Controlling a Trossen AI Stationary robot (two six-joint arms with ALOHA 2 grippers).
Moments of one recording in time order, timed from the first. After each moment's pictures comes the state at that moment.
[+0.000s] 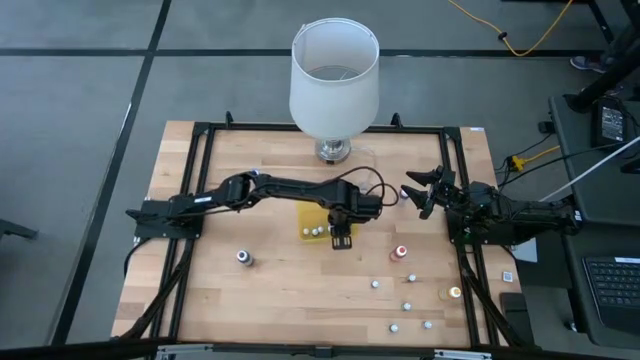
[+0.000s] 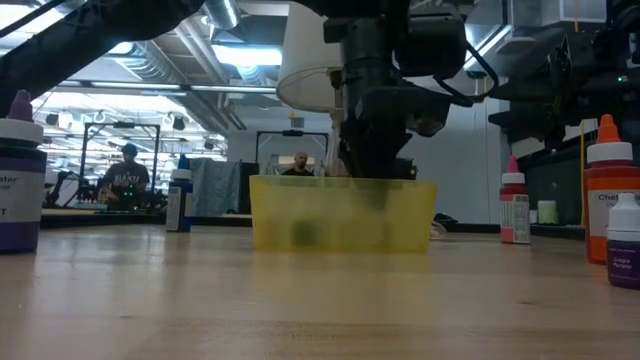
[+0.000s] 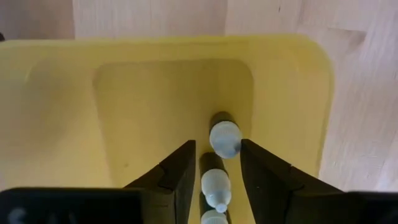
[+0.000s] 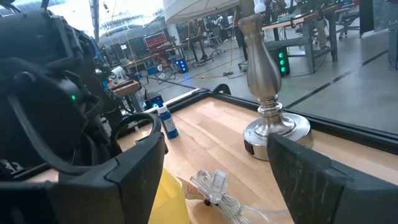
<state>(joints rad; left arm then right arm) 0.00 2.47 2.29 -1.27 0.03 -0.12 -0.04 0.05 0.01 0.08 0.39 0.31</state>
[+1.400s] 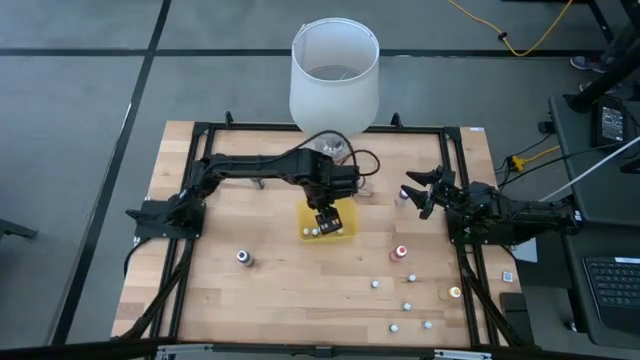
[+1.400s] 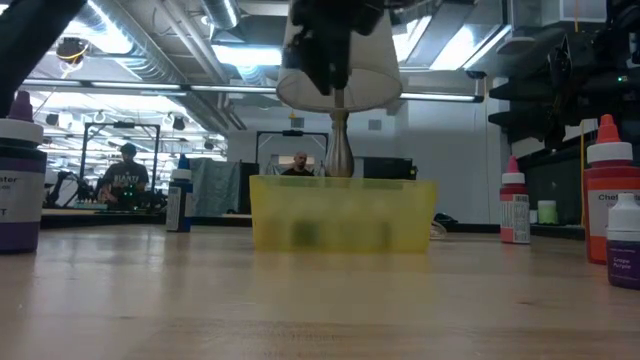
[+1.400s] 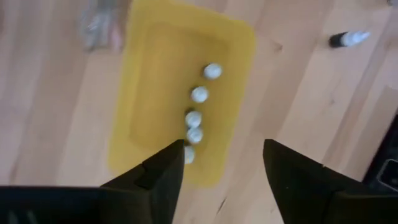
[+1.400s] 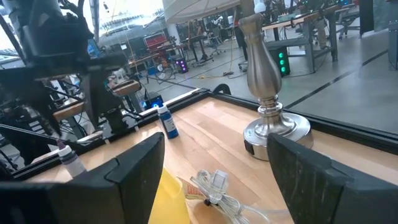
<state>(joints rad) 0.02 2.09 2.17 -1.39 0.09 -0.38 -0.04 0.05 0.01 0.08 0.39 0.31</state>
